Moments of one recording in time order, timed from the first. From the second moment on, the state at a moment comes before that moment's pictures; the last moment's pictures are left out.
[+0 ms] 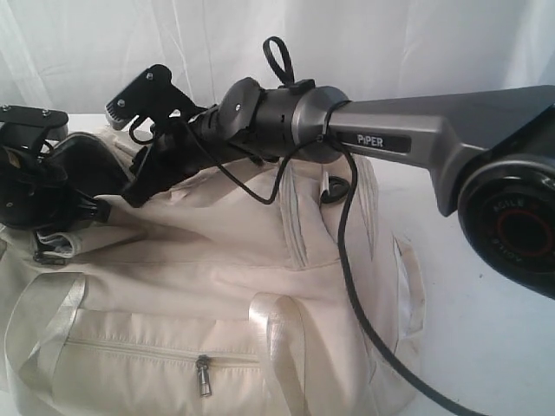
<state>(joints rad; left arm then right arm) -0.24 1.54 -0.91 0.04 0.47 -0.05 0.86 2.23 -1.77 0.77 0.28 -1.06</state>
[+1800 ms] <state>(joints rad) -0.24 1.55 -0.91 0.02 0.52 0.00 0.86 2.27 -1.81 0.78 0.48 -1.29</state>
